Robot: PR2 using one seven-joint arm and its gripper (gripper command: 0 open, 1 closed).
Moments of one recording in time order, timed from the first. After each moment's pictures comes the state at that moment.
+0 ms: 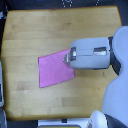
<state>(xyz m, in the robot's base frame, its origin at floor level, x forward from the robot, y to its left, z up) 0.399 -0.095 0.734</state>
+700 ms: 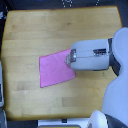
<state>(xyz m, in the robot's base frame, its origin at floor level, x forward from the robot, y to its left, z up) 0.395 -0.096 0.723</state>
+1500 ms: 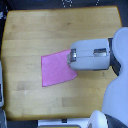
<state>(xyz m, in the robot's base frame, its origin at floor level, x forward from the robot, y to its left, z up) 0.396 -0.096 0.726</state>
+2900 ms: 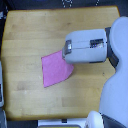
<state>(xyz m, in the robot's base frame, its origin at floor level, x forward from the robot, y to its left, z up) 0.416 -0.060 0.789</state>
